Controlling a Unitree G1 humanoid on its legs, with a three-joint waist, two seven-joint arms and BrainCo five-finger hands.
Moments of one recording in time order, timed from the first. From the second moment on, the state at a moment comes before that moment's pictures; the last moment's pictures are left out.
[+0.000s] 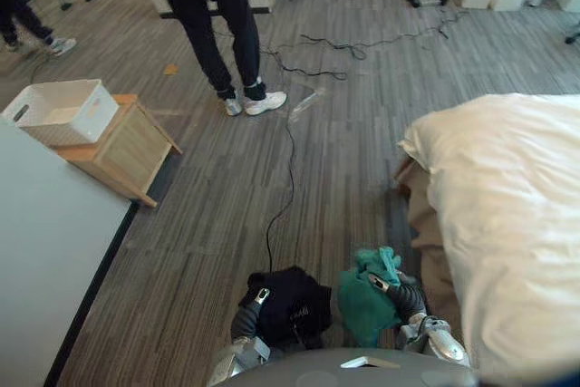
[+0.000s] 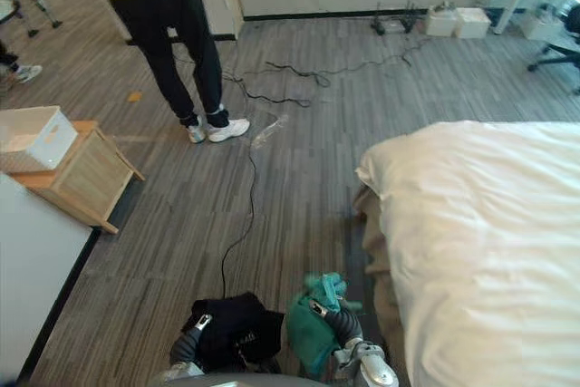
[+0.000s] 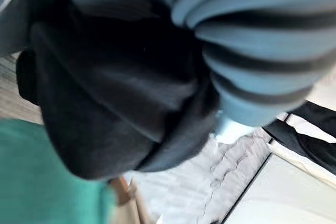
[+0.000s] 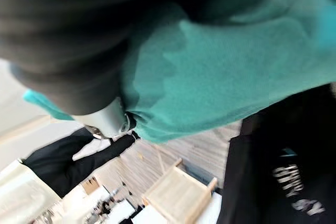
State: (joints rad) left arm 0.45 0.02 -0.13 0.41 -0.67 -0.14 -0.13; right arm 0.34 -0.08 0.17 0.39 0.38 -0.13 0.23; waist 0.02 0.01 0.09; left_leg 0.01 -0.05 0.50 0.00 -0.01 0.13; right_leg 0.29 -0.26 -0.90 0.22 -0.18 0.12
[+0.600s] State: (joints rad) left arm 0.38 0.10 -0.34 0.50 -0.62 -0.18 -0.05; right arm 0.35 -0.09 0.21 0.54 0.50 -0.20 0.19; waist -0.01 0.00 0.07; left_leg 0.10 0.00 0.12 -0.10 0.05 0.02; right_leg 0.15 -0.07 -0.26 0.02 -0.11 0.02
